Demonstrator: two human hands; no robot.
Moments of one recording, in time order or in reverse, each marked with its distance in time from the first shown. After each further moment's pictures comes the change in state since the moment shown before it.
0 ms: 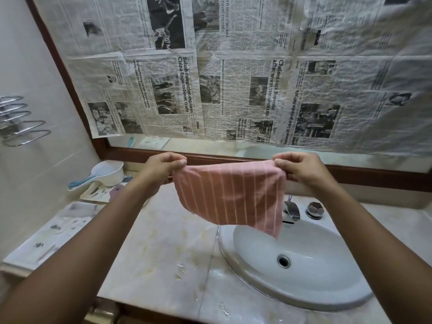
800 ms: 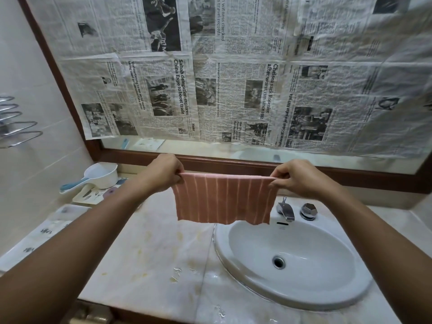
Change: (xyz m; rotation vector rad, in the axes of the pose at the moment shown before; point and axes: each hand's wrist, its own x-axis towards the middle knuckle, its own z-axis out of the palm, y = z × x) left_hand 0.006 0.022 0.008 1.267 -0.121 0.391; right_hand -0.018 -0.019 -0.009 -0.984 -0.218 -0.181
